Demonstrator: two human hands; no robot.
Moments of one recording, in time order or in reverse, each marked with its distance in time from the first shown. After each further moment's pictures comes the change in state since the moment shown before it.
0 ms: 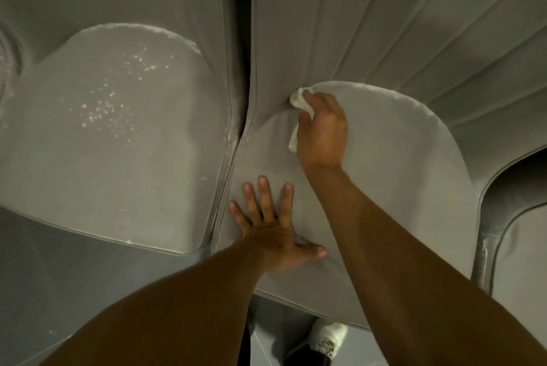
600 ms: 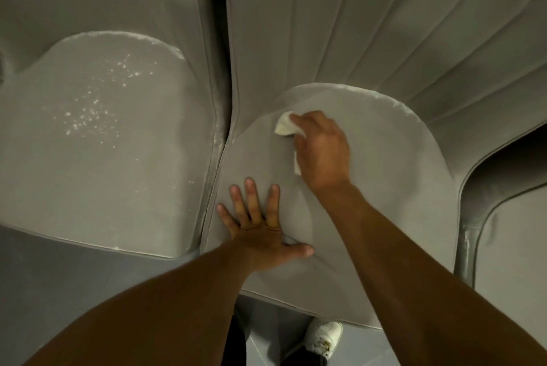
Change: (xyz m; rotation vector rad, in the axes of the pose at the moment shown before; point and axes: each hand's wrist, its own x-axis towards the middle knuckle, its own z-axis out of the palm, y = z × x) left_hand -0.006 0.003 -0.005 0.018 -0.013 0.005; right_hand -0.020 0.034 -0.029 -0.205 -0.105 -0.208
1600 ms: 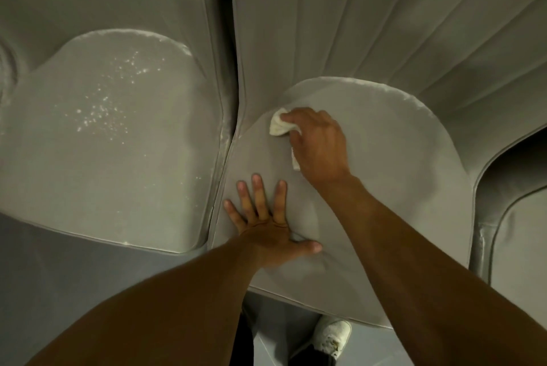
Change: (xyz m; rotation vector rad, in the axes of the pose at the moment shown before) left_hand 0.000 0.000 0.003 0.005 0.004 0.005; right_hand 0.004 -0.013 0.004 0.120 -0.021 -0.080
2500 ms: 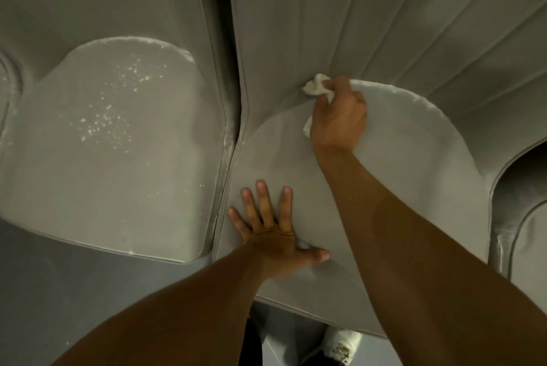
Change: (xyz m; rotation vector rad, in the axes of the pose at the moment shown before) left_hand 0.005 -0.001 0.004 -0.012 0.043 -0.013; right_hand 0.049 0.001 -0.004 0.081 0.208 0.585
